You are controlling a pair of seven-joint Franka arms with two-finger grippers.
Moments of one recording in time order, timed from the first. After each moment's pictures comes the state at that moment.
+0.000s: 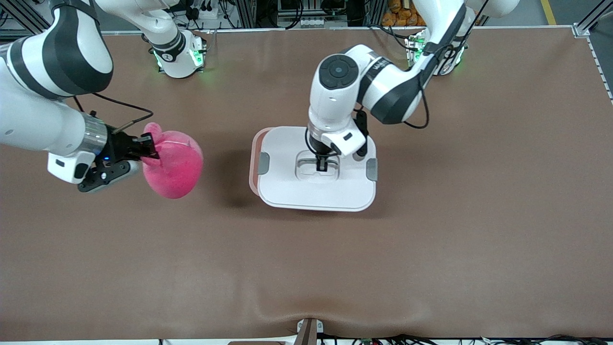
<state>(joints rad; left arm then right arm) -0.64 0.49 -0.10 -1.43 0.05 2.03 -2.22 0.20 0.19 -0.04 -1.61 0.28 1.62 -0.19</state>
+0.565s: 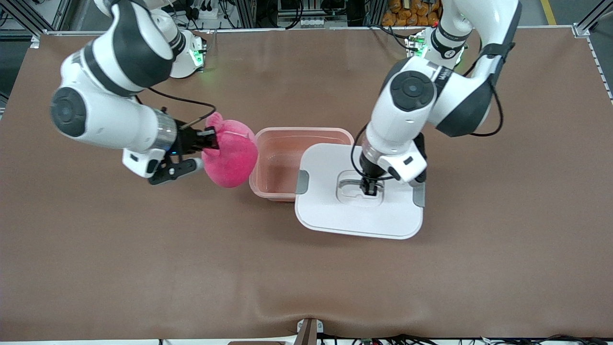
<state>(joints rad) -0.46 0.43 -0.10 -1.43 0.05 2.00 -1.99 0.41 0.28 -0.04 -1.52 0.38 1.64 0.07</state>
